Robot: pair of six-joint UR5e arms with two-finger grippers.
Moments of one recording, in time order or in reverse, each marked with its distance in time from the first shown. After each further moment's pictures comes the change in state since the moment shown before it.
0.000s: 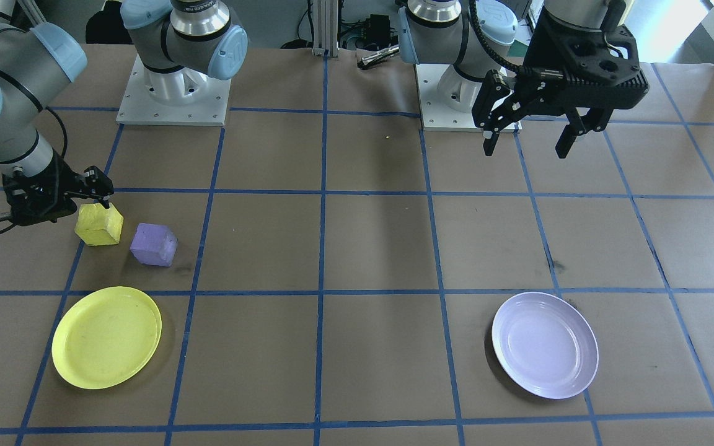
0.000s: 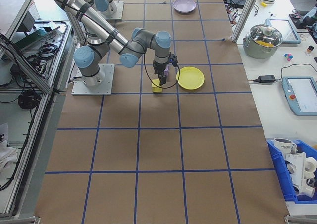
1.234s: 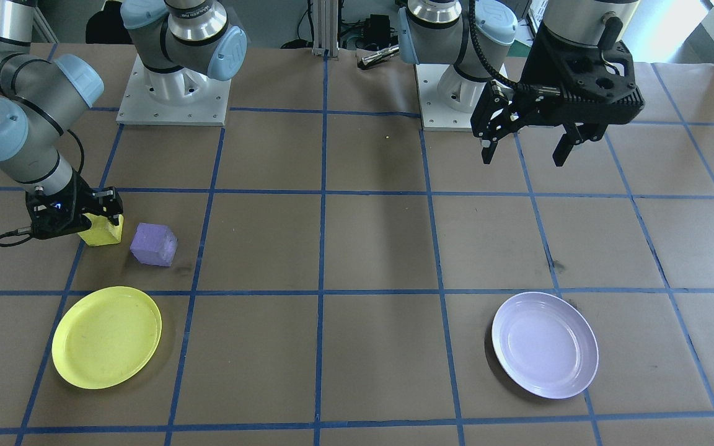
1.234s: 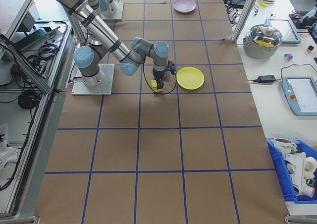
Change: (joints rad) left arm 0.003 -0.019 -0.003 0.001 -0.004 0.000; right arm -0.013 0.093 0.071 -0.158 0.016 0.060
